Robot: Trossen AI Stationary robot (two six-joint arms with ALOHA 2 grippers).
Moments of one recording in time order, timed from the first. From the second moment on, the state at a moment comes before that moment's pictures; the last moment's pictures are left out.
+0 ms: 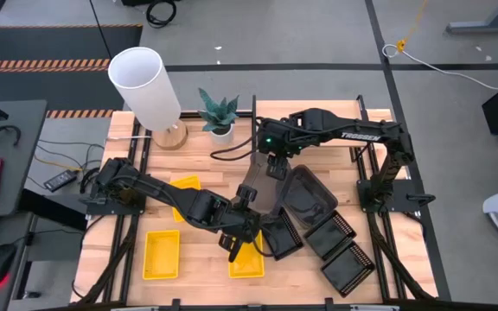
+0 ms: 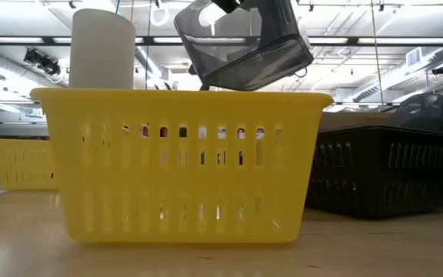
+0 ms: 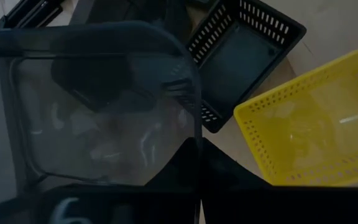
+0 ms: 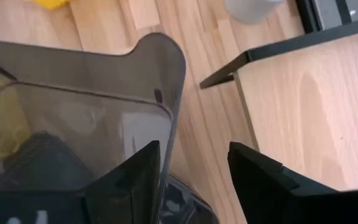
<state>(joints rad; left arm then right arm) -0.39 1.89 1.83 -0.98 -0.41 0.19 -0.09 1.77 1.90 -1.31 0.16 0.16</state>
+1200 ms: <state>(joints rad) -0.34 1.84 1.83 -0.66 -0.14 -0.23 -0.09 1.77 1.89 -1.36 0.05 -0.33</state>
